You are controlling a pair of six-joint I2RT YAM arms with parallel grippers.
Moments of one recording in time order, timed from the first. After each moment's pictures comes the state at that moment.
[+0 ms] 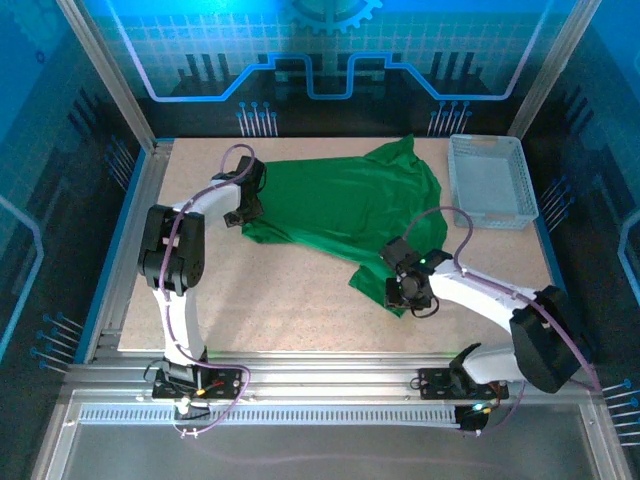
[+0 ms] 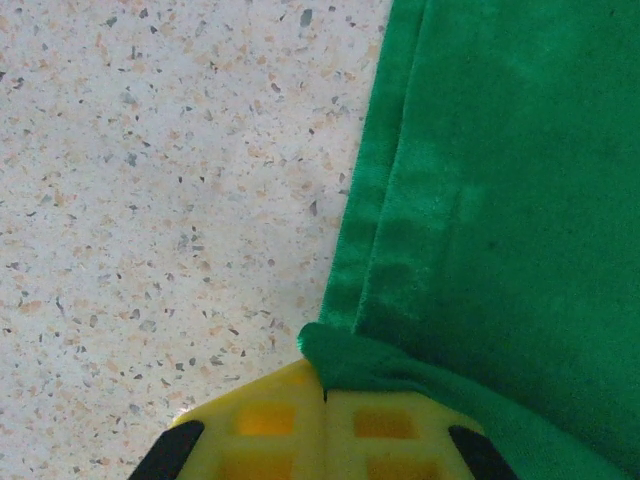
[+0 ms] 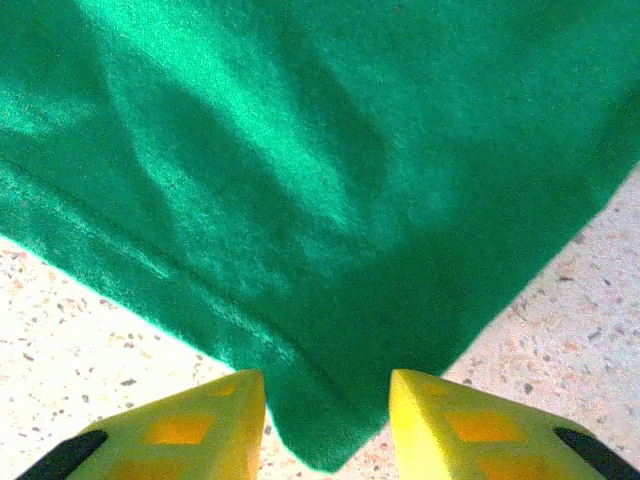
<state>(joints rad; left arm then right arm) -0.17 2.02 1.45 -0.69 -0.30 -0.61 0.61 1.33 0.73 -0.81 0.05 0.71</state>
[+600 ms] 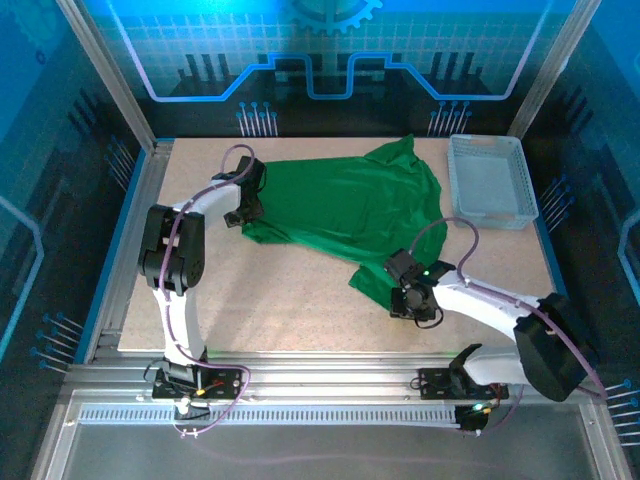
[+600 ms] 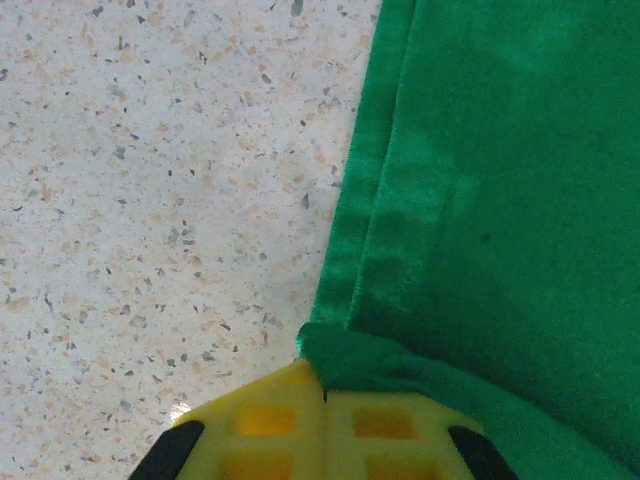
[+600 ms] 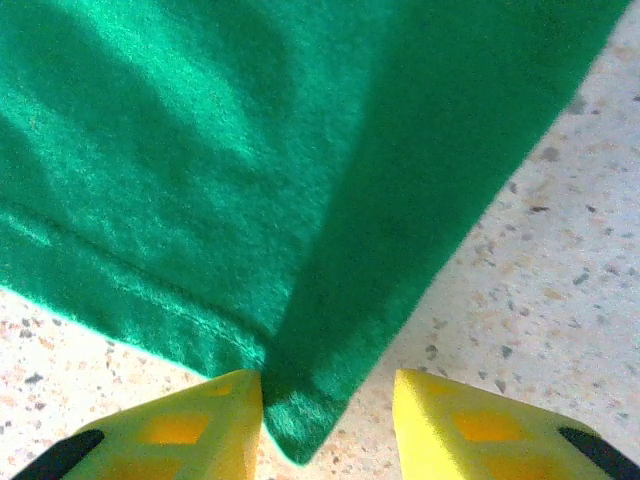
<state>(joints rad) -0.17 2.02 1.45 -0.69 -0.29 -0.61 0.62 1.30 0.63 -0.76 0.06 0.78</state>
